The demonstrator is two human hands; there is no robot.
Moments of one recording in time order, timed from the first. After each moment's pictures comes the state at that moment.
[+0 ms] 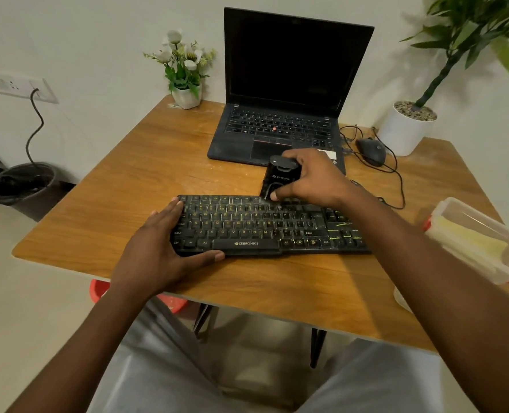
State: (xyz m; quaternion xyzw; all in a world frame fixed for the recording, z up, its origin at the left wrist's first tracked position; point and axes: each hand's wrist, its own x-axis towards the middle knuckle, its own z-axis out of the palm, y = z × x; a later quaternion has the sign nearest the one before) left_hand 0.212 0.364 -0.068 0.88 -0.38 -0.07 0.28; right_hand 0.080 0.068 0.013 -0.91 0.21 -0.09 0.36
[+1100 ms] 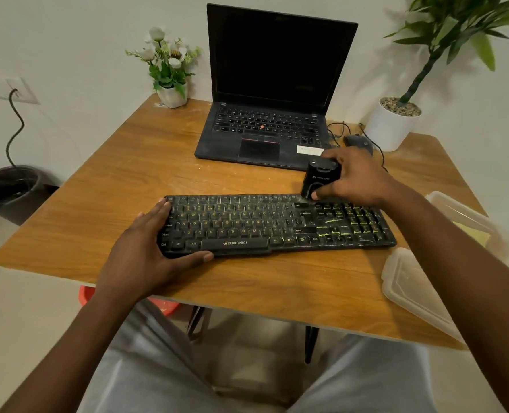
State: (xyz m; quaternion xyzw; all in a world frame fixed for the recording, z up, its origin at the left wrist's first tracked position) left_hand 0.212 0.361 -0.070 0.88 -0.38 -0.06 0.29; right_hand 0.015 0.017 0.023 -0.92 0.26 -0.09 0.29
